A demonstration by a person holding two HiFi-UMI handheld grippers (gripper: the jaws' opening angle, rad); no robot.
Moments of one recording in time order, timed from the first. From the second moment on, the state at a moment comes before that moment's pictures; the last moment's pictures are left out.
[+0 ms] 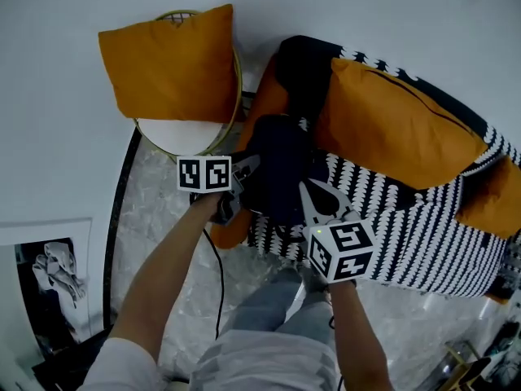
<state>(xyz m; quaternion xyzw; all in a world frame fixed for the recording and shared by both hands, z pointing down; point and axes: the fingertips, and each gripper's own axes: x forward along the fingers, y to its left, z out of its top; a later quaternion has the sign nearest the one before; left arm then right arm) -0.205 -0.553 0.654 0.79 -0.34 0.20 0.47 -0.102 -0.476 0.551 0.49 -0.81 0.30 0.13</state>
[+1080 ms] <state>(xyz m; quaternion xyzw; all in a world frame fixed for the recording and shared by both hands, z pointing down) -0.170 -0.483 0.504 0.84 -0.38 0.13 0.35 -0.103 -0.431 0.465 0.45 -0.85 0.25 0.12</state>
